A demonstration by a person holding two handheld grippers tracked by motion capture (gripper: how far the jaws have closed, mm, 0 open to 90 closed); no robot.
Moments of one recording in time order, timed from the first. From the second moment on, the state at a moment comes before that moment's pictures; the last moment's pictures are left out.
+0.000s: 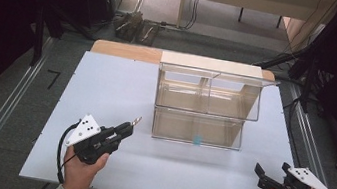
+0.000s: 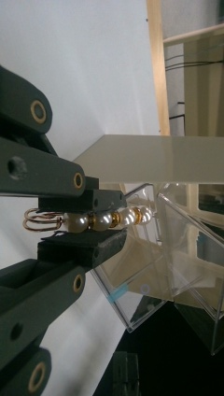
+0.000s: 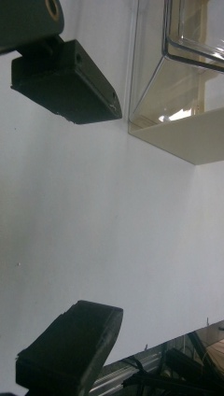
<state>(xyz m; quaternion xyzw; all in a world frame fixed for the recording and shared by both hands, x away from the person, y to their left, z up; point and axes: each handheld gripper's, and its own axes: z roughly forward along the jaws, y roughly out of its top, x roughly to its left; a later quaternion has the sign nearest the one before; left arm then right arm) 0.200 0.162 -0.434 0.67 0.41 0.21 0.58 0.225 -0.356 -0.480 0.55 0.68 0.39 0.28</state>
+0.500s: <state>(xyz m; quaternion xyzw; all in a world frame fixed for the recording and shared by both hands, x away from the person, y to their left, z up) 0.205 0.153 -0.424 0.67 0.40 0.21 0.59 0.225 -0.356 -0.480 0.55 0.68 0.39 0.28</state>
